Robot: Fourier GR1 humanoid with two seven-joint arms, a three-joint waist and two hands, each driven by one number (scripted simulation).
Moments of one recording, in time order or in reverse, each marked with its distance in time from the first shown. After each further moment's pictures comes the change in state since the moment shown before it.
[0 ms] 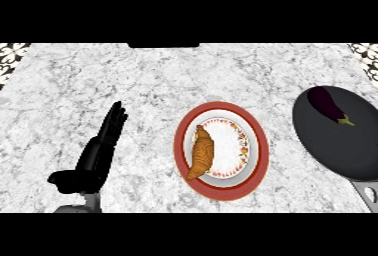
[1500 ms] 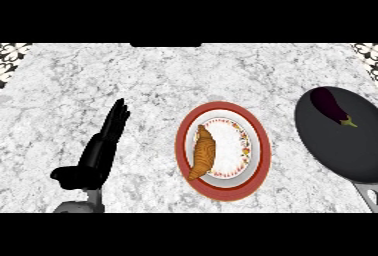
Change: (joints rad) left arm -0.026 -0.020 0.018 0.015 -0.014 -0.027 0.002; right arm 0.475 0.093 0.023 -0.476 -0.081 0.102 -0.044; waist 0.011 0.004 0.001
